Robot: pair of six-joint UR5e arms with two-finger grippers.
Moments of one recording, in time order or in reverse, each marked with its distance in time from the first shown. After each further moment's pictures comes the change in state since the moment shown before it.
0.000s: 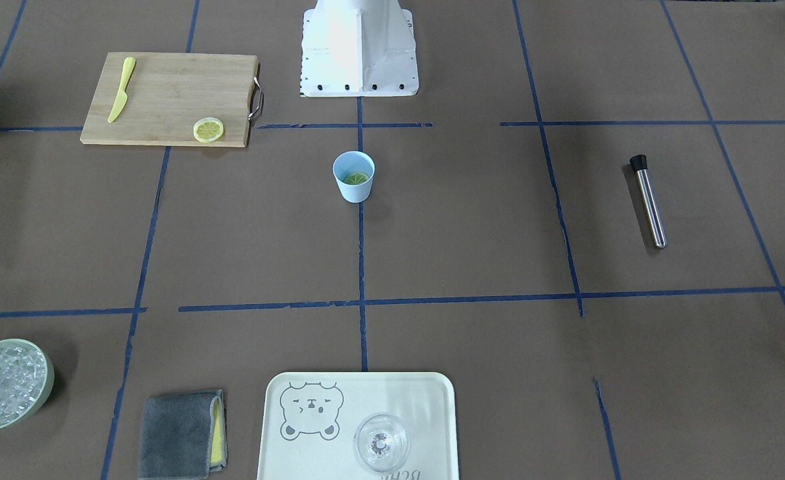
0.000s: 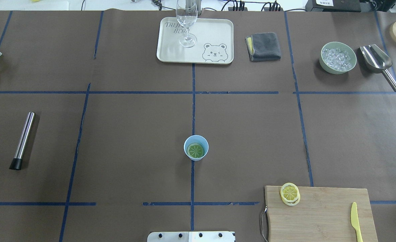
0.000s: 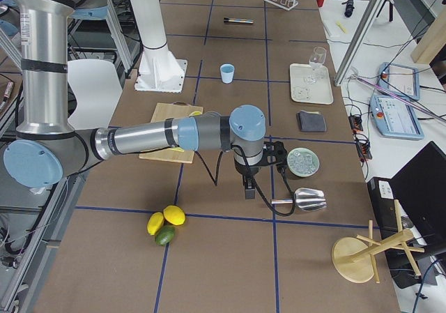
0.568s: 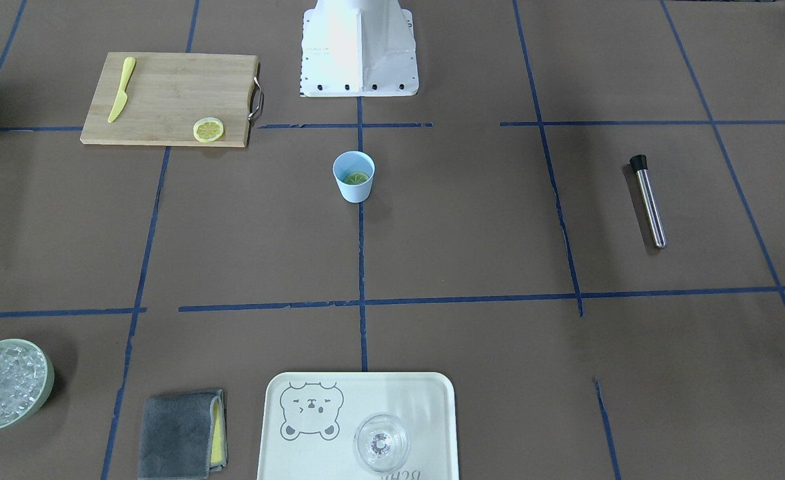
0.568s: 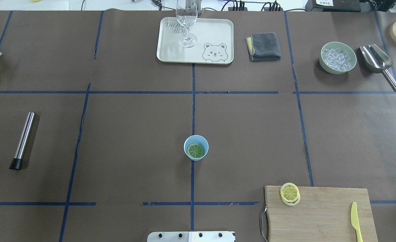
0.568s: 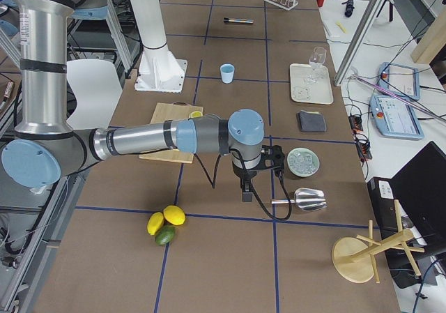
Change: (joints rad) left arm -0.006 0.003 0.008 0.001 -0.017 -0.003; right arm 0.000 -0.012 -0.013 -0.002 0.001 0.001
